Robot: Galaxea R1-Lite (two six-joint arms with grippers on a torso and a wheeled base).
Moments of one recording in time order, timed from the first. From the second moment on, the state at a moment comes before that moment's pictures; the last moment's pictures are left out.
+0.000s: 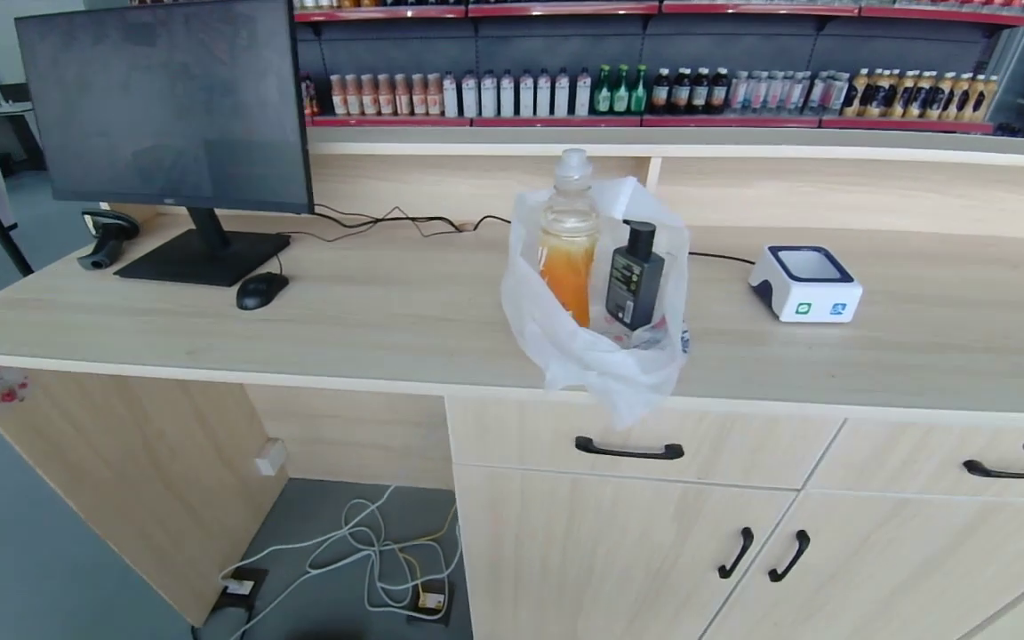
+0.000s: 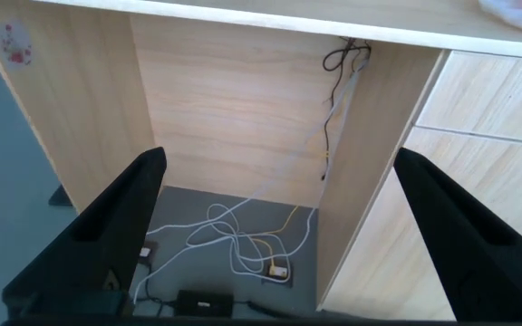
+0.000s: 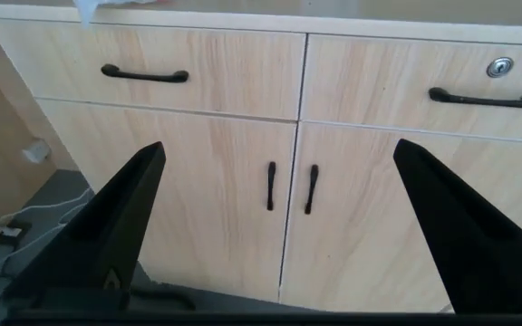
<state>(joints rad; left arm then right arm) 0.00 0.00 0.00 0.00 0.00 0.01 -0.01 0.00 0.00 0.00 0.03 -0.02</state>
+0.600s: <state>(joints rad) 0.00 0.00 0.00 0.00 0.00 0.01 -0.01 0.00 0.00 0.00 0.03 -0.02</state>
